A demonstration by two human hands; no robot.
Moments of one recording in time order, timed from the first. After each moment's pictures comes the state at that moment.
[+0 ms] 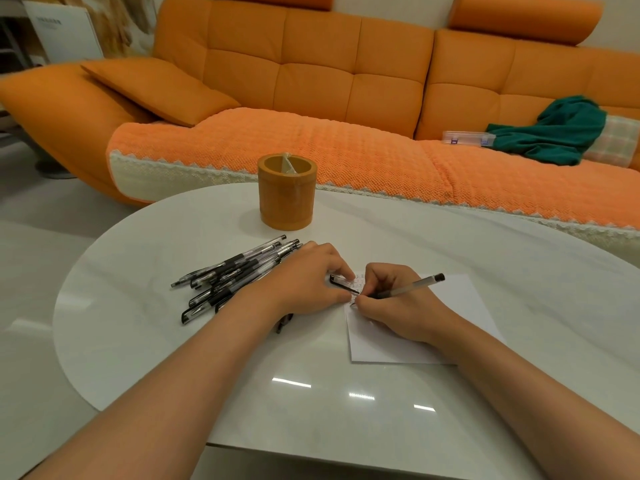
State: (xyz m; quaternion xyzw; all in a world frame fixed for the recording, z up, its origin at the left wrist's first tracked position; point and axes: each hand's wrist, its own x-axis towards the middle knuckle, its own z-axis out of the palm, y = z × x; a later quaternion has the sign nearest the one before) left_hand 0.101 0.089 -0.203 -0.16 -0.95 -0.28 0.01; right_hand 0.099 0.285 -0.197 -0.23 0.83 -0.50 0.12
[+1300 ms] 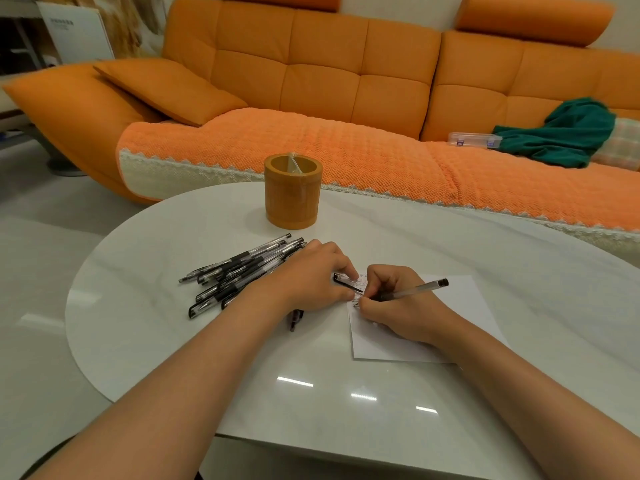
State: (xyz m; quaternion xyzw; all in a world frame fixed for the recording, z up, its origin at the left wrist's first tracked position) left_hand 0.105 0.093 -0.197 -0.14 -0.96 -0.25 -0.01; right_hand 0.102 0.286 -0.196 -0.25 0.83 -0.49 0.12
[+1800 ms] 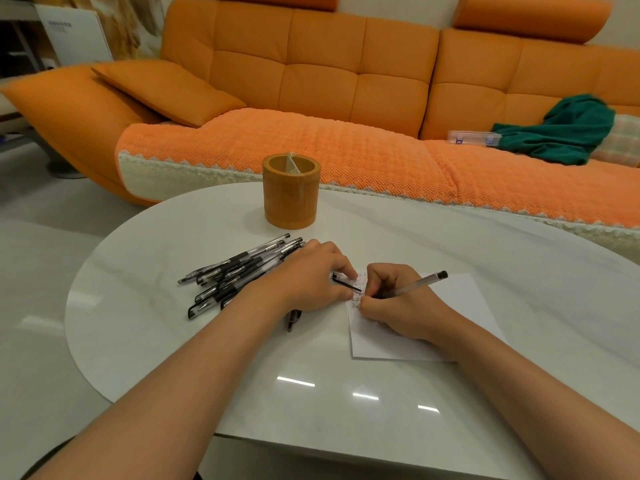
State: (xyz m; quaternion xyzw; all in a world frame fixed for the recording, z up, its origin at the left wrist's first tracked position) left_hand 0.103 0.091 -0.199 -0.14 -0.96 -0.25 -0.01; right_hand 0.101 0.287 -0.196 -0.23 0.82 -0.51 0.12
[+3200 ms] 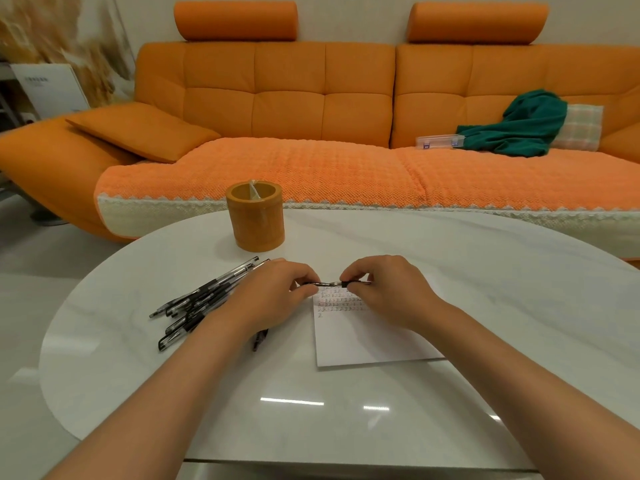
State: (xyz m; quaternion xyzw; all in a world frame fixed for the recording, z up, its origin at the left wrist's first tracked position) left_hand 0.116 0.101 -0.181 -0.11 -0.96 -0.24 0.06; right_hand 0.083 0.319 -0.175 -0.22 0.93 -0.28 -0.01
